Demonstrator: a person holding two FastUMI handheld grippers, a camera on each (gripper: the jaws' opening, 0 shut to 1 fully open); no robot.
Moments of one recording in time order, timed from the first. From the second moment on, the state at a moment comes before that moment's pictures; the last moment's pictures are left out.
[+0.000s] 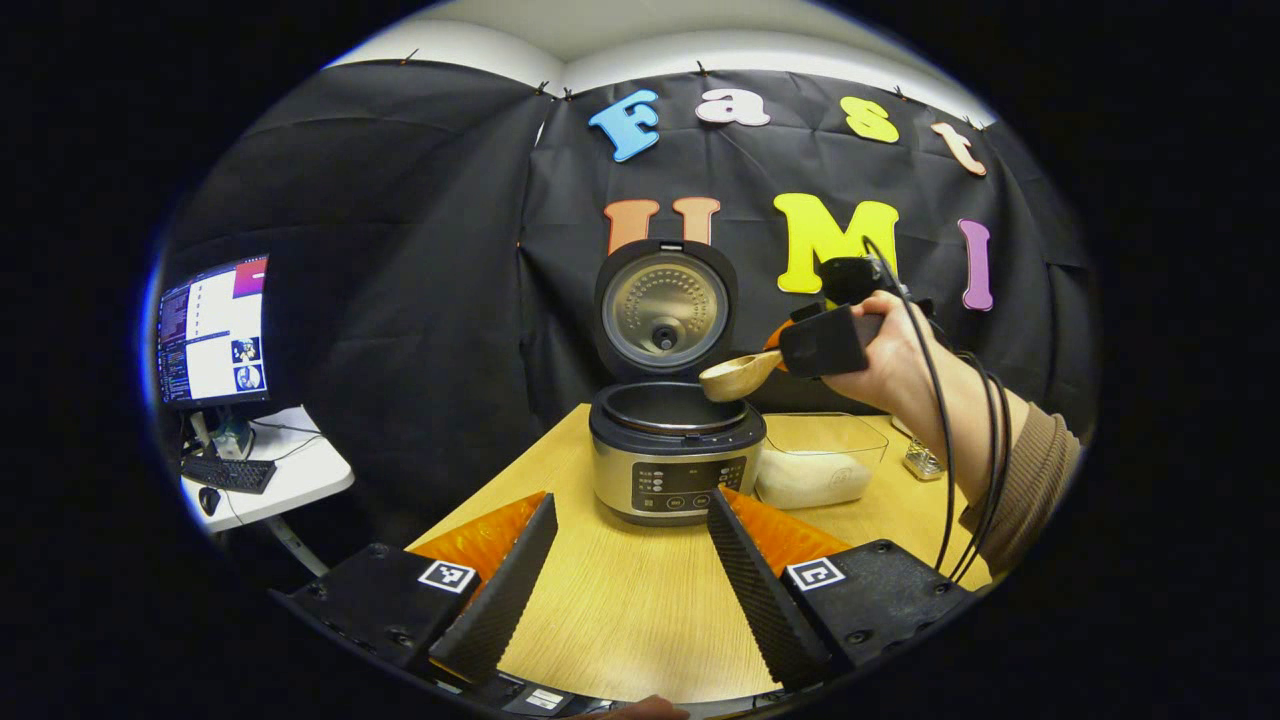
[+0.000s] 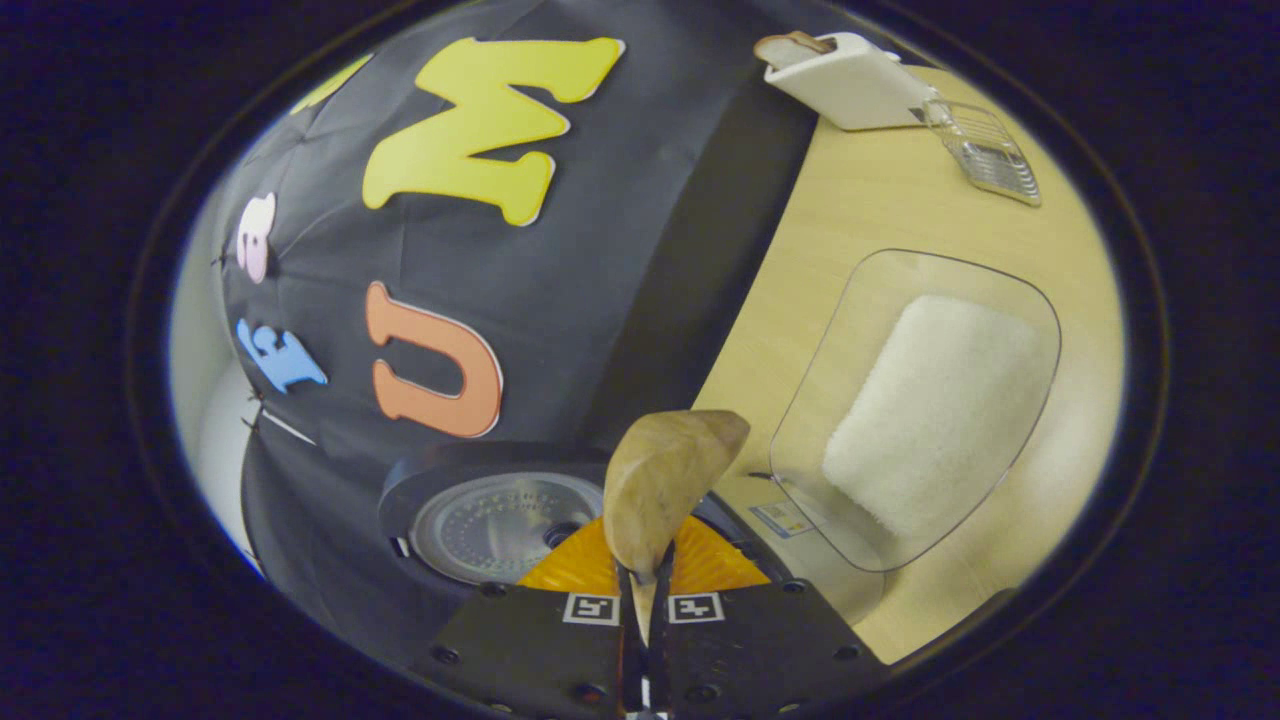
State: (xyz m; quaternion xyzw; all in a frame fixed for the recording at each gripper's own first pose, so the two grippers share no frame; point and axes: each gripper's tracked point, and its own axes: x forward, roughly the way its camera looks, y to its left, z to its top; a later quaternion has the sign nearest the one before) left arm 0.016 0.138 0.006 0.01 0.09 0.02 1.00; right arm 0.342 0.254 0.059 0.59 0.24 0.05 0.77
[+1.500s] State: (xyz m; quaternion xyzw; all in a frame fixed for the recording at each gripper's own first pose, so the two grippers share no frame) left arm 0.017 0.157 -0.001 0.02 0.10 0.03 0.99; right arm 0.359 0.333 0.102 0.16 0.14 0.11 0.97
